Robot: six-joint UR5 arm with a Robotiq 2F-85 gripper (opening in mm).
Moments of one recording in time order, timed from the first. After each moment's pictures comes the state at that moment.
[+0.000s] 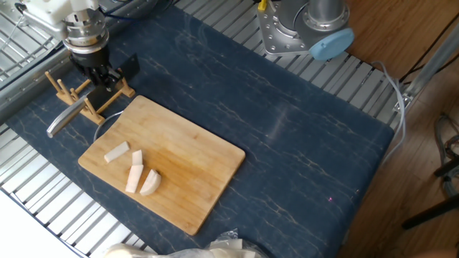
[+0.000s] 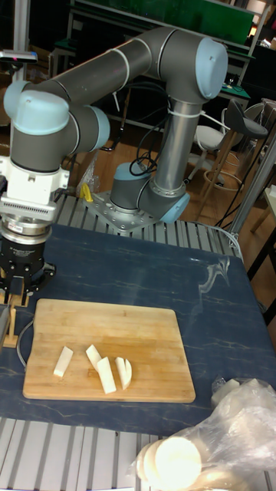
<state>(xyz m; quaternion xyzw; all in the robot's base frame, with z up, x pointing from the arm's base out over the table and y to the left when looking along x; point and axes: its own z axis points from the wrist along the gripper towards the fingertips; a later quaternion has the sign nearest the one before) 0.564 -0.216 0.075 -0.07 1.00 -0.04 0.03</state>
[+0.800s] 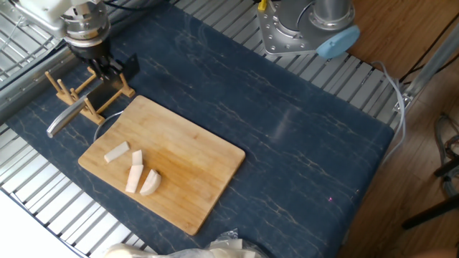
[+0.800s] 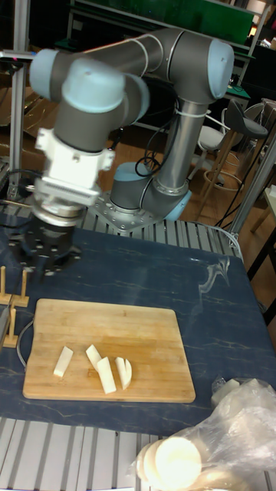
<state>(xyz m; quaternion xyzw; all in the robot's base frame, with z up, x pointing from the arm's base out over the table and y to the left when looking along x) 0.567 -0.153 0.137 -0.05 1.00 -0.05 -0.01</state>
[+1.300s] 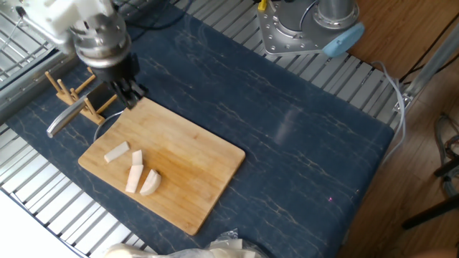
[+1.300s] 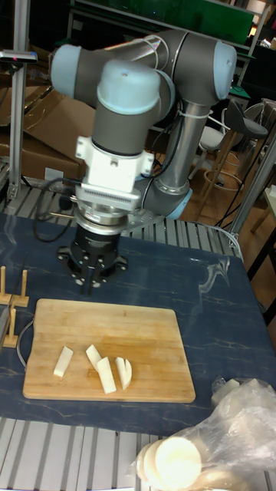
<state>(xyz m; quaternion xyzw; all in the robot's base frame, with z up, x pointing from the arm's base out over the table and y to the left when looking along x) 0.587 -0.070 0.141 0.00 1.00 0.00 0.00</state>
